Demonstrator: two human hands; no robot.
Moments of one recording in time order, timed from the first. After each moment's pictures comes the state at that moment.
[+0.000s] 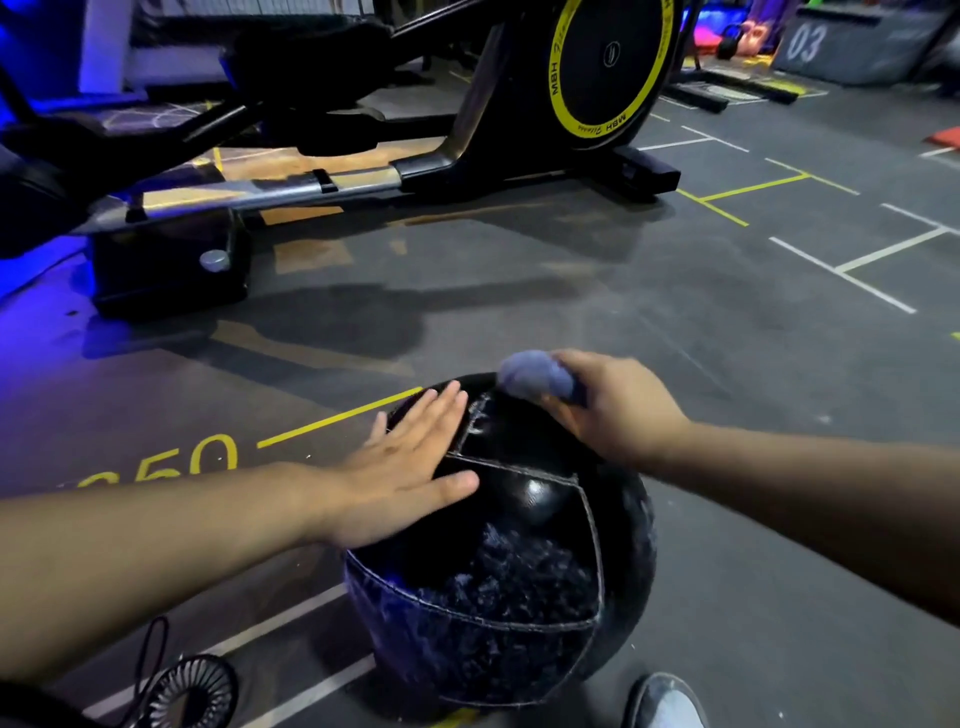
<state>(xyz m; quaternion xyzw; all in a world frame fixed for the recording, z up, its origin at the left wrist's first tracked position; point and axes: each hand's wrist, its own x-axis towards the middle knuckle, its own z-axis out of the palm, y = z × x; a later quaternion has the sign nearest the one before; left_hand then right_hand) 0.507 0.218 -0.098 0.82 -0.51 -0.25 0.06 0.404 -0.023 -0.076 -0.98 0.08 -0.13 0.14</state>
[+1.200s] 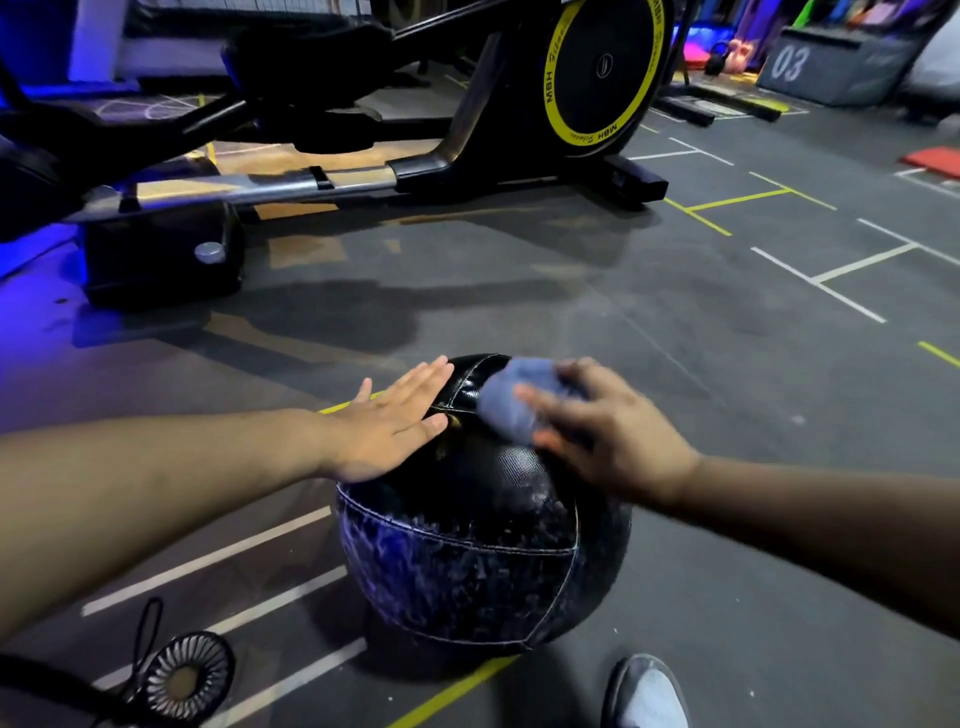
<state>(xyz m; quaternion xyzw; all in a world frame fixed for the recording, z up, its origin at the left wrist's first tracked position) 0.539 0.212 -0.107 0.84 -0.48 -0.23 0.06 0.375 -0.024 -0.092 -0.97 -0.09 -0.22 0.10</state>
